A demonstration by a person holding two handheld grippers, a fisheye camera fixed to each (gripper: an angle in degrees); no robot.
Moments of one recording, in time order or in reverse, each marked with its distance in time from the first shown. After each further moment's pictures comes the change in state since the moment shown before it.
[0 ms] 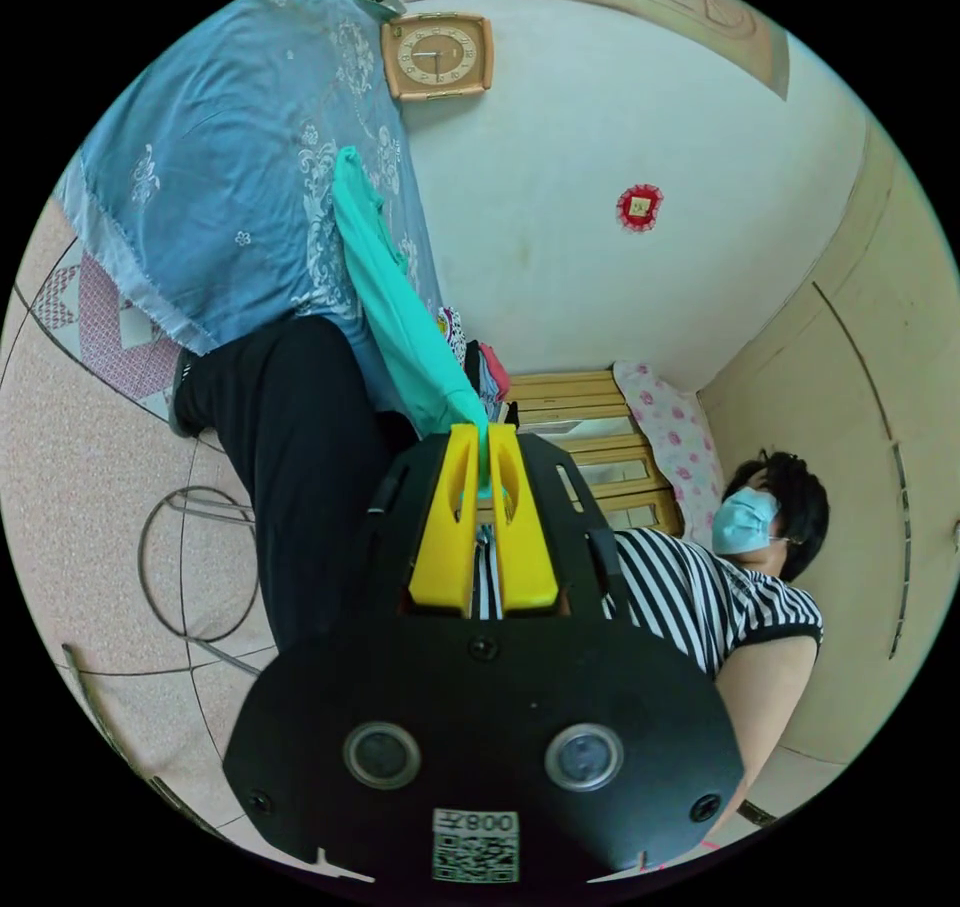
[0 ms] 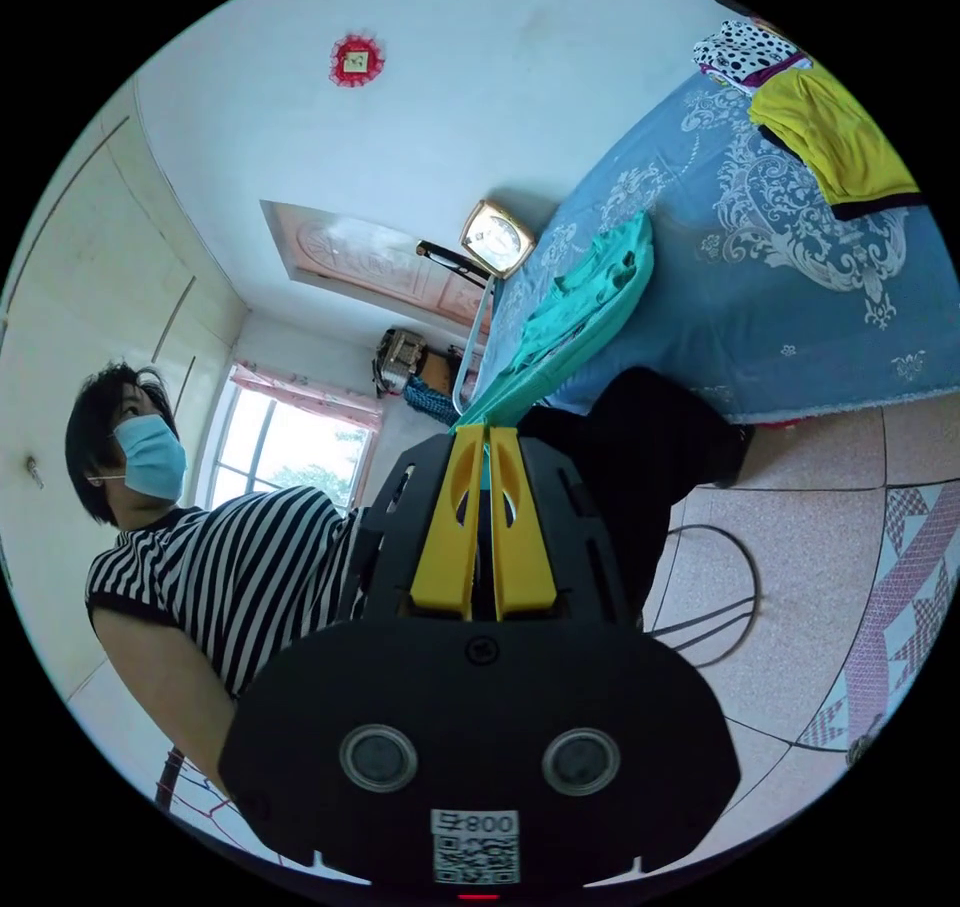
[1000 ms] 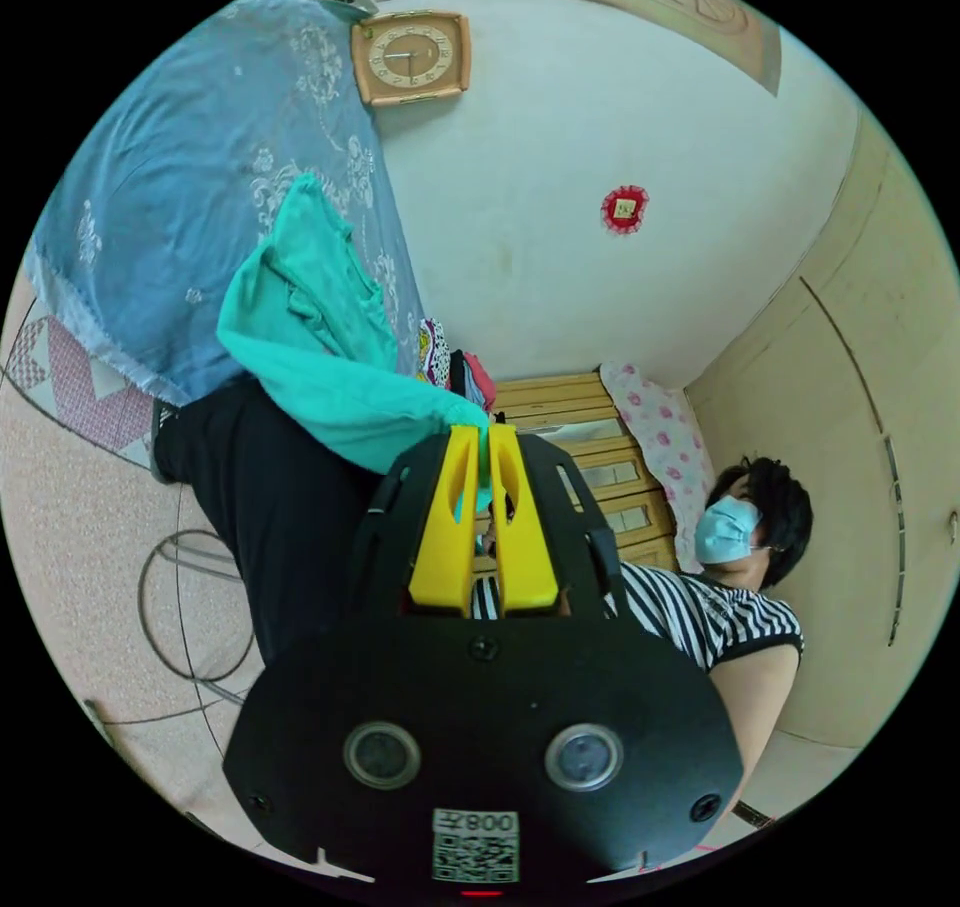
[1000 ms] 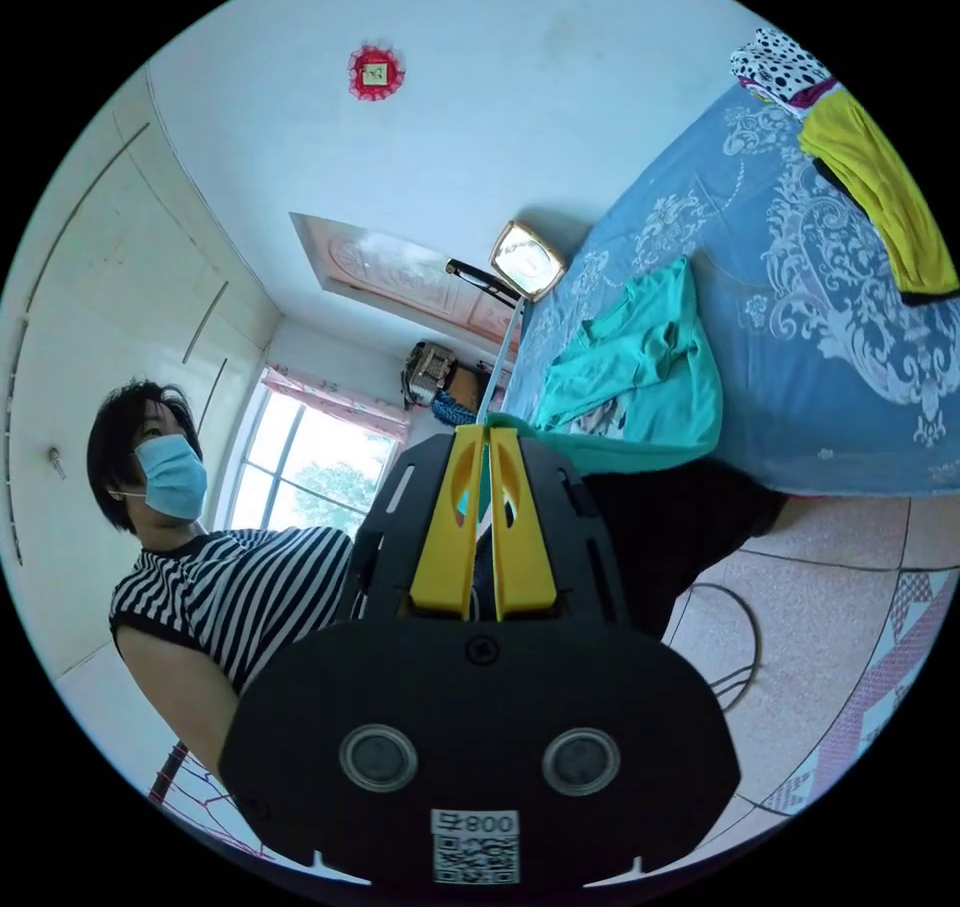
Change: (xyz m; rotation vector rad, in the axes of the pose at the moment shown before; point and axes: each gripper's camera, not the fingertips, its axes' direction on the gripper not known) left arm -0.071 -0.170 0.066 0.002 0.042 0.055; right arm 0.070 -0.158 0.031 0.022 -0.100 -0.057
